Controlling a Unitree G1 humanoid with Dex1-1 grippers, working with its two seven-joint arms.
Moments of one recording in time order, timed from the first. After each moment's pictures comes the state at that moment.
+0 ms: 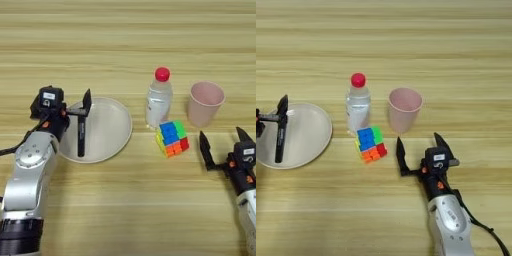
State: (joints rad) left arm -0.03 0.20 0.10 -0.27 -0.14 0.36 -0.12; right arm 0.23 -0.08 -0.02 0.02 0.11 -0.30 0.22
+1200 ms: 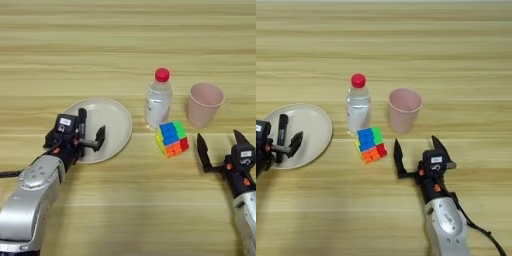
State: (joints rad) left arm 0.10 0.21 0.03 -0.41 -0.16 0.66 -0.19; right arm 0.24 -0.06 -0.01 0.02 0.11 -0.30 0.20
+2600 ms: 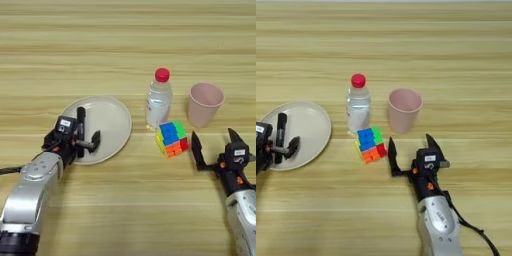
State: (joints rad) left arm 0.01 0.26 0.02 -0.15 -0.12 0.56 -0.21; right arm 0.23 -0.02 0.03 0.02 0.08 -0.30 0.18
